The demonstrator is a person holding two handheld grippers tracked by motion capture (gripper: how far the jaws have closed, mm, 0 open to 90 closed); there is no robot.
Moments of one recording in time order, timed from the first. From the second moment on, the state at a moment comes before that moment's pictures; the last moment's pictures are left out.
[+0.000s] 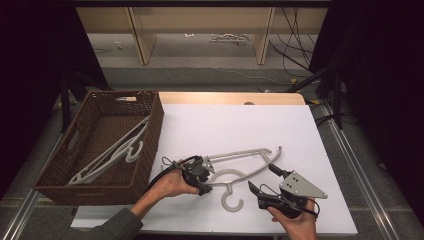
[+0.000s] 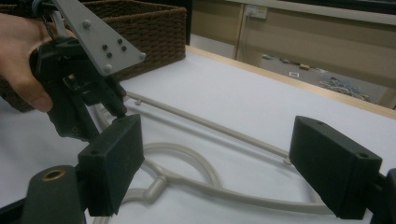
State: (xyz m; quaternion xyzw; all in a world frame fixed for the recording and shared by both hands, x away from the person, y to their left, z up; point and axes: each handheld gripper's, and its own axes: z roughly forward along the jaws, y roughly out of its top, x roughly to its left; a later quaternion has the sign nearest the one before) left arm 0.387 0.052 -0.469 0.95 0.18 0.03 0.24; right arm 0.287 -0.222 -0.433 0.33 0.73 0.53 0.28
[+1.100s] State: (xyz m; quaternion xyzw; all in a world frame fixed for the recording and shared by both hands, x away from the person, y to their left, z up) left arm 0.395 0.035 -0.463 0.98 0.14 0.03 0.17; right arm 0.287 -0.219 -0.433 0.33 0.73 0.53 0.26
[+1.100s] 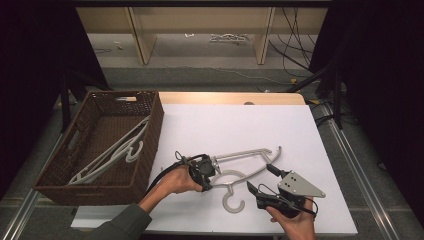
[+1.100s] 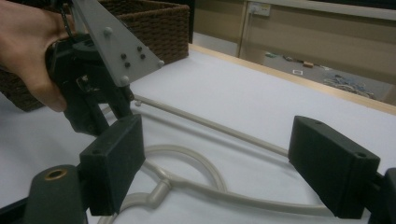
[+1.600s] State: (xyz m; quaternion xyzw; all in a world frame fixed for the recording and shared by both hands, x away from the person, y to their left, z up) left arm 0.399 0.041 -0.457 0.97 0.13 0.04 0.21; right arm 0.286 -0.223 -0.431 0.34 0.73 0.53 0.27
